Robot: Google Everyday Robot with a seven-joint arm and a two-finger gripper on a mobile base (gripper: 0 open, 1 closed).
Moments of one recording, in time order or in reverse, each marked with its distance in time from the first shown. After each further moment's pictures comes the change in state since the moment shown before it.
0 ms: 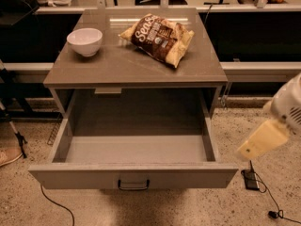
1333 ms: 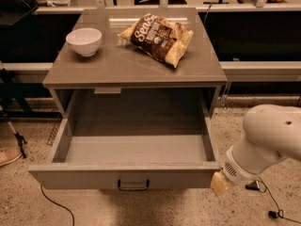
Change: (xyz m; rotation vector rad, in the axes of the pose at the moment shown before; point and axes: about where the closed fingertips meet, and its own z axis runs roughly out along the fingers) arm 0.074 0.060 0.192 -0.177 0.249 0.435
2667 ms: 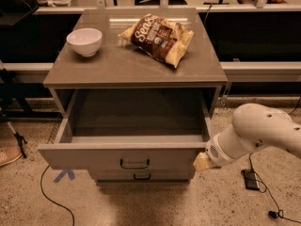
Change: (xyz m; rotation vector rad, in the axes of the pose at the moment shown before) arm -0.092 -0.018 0.042 -0.073 -0.192 0.028
